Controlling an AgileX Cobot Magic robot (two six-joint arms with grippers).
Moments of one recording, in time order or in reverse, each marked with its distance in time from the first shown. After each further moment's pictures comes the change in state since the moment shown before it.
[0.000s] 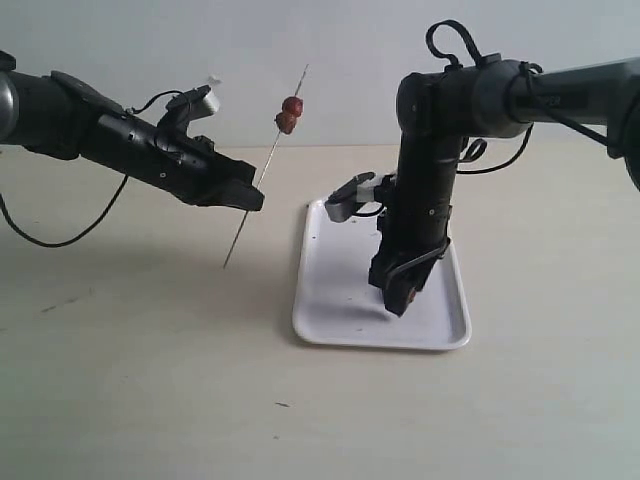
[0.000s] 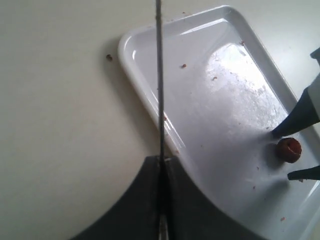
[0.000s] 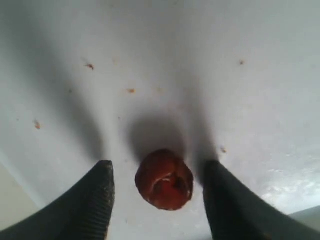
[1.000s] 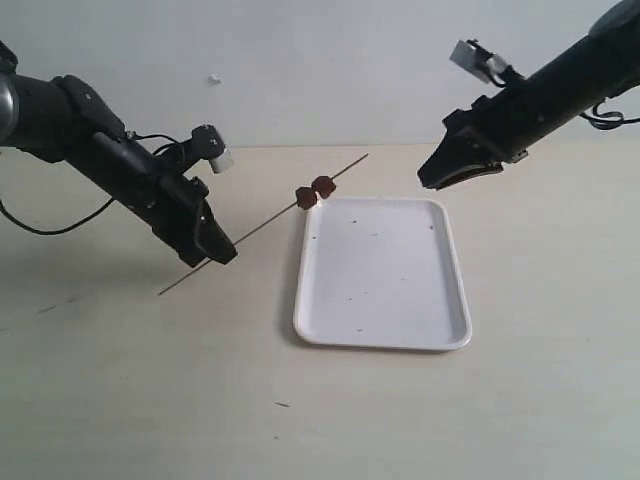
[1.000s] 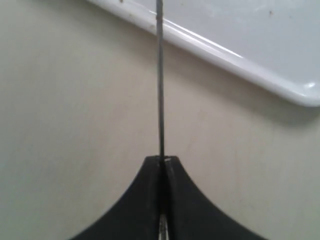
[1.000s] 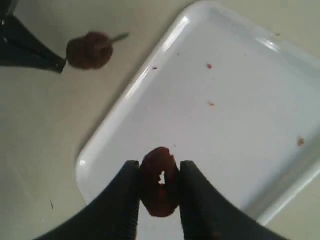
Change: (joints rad) left arm 0.000 0.000 0.011 0.359 0.132 0.385; right arm -0.401 -0.114 0.004 0.717 0.007 -0.218
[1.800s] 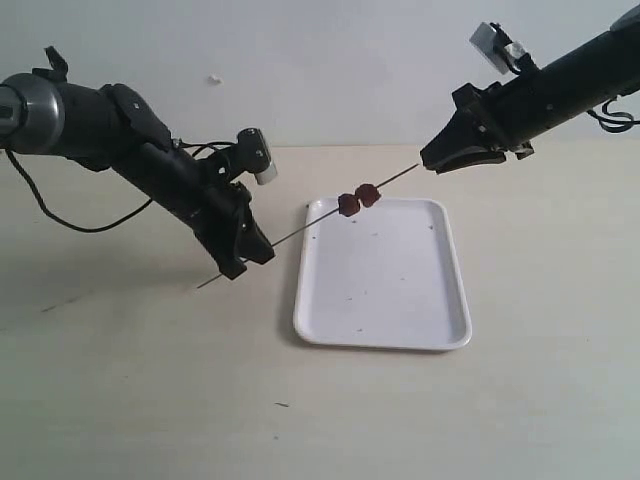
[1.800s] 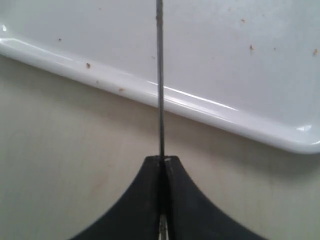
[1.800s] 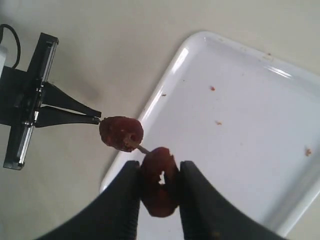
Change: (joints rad) left arm -0.111 0.000 0.006 -0.013 -0.123 0.064; right arm -0.030 0.000 0.000 0.104 -0.001 0.053
